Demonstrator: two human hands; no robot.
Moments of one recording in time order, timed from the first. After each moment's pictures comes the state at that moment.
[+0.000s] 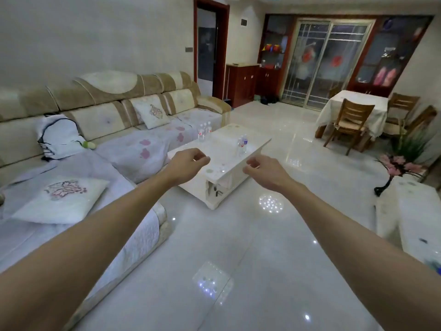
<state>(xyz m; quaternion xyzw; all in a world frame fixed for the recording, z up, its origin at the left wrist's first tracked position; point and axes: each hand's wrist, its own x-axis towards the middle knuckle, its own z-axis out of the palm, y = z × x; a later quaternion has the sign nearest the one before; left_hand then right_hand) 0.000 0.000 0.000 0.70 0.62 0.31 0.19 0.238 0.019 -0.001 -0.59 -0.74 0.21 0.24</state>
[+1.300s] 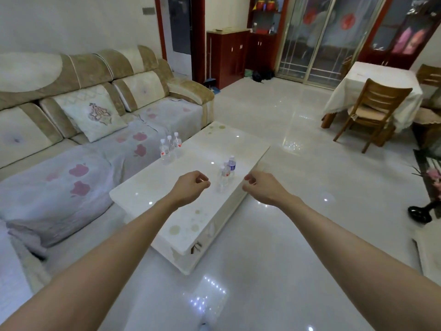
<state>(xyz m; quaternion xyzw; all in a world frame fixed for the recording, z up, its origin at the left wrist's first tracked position) 0.106 0.825 -0.114 0.63 0.64 0.25 0.34 0.334 0.842 -0.109 -0.64 -0.71 0.26 0.15</state>
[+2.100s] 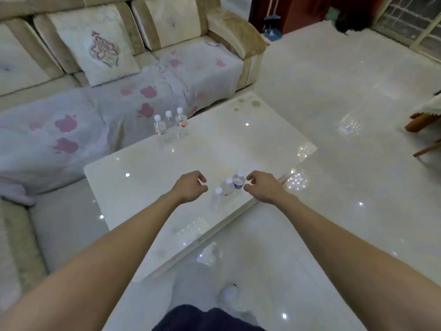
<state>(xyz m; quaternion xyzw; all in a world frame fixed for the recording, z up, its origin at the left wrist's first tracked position) 0.170 1.252 -0.243 0.48 0.77 0.15 0.40 0.382 1.340 -0.240 -0.56 -0.76 0.33 -0.04</state>
